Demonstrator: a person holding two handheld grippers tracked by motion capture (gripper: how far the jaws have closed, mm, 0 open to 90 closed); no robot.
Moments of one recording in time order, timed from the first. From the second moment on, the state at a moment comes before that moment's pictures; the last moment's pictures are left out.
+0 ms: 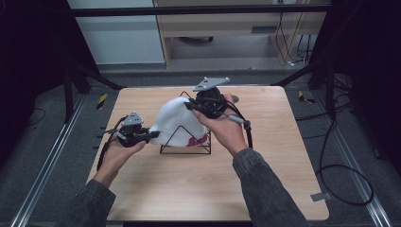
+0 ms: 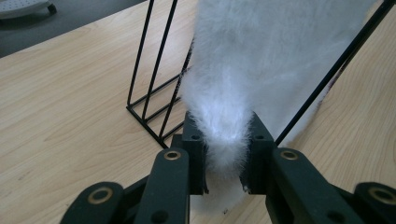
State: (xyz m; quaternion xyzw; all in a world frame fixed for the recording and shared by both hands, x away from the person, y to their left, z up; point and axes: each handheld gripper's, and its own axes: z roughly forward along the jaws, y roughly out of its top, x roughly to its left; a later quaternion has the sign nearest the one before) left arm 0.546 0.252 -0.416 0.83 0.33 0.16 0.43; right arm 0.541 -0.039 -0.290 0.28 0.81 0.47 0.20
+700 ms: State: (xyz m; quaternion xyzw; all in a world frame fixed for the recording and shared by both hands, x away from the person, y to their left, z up) left arm 0.546 0.253 -0.431 0.83 0.33 0.16 0.42; right arm 0.540 -0.034 -0.304 0.29 0.82 0.46 0.18
